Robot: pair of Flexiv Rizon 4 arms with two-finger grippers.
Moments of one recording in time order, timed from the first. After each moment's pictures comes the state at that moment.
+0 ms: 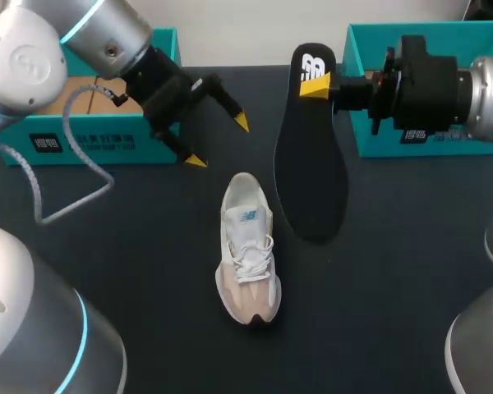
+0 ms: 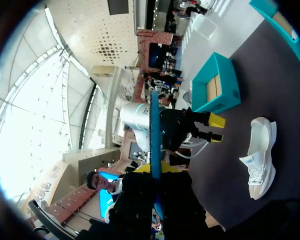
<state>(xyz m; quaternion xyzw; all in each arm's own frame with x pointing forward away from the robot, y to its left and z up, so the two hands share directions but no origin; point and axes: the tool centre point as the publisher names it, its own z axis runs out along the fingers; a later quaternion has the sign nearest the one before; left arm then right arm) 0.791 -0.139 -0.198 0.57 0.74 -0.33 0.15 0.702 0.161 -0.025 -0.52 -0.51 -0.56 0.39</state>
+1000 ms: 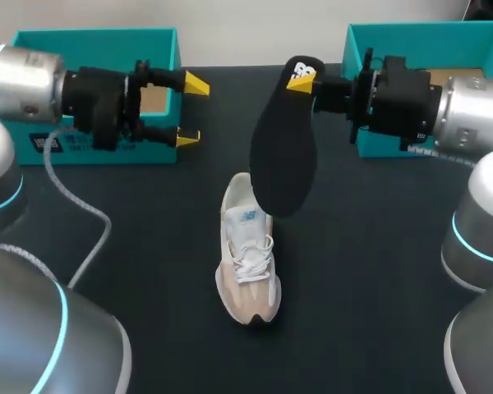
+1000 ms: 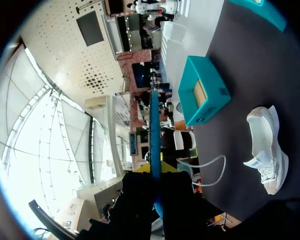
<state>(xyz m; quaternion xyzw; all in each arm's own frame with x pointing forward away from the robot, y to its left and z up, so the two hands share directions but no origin) 0.783 -0.109 -0.119 0.53 0.55 -0.46 0.44 0.757 0.174 -0.057 -0.61 -0.38 -0.54 0.43</state>
